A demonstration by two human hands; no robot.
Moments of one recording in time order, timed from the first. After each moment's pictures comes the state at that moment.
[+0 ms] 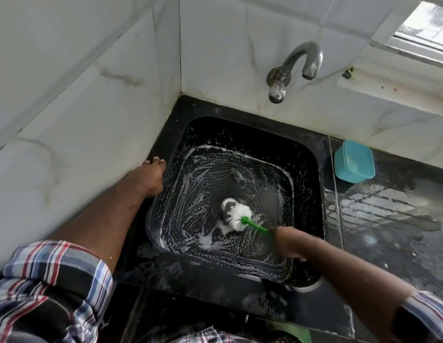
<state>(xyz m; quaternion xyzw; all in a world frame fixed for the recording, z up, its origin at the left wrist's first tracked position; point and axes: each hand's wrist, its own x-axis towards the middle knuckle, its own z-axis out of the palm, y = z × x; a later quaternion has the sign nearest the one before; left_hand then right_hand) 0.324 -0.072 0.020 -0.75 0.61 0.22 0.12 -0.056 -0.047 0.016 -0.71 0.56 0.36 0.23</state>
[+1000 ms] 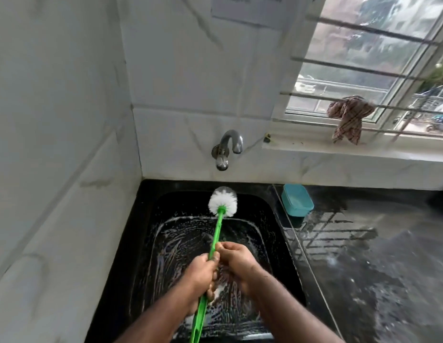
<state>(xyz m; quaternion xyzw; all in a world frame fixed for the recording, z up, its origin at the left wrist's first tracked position) 0.160 0.001 0.091 -0.54 0.33 0.71 -0.32 0.039 -0.024 0.093 -0.33 0.58 -0.36 0.65</state>
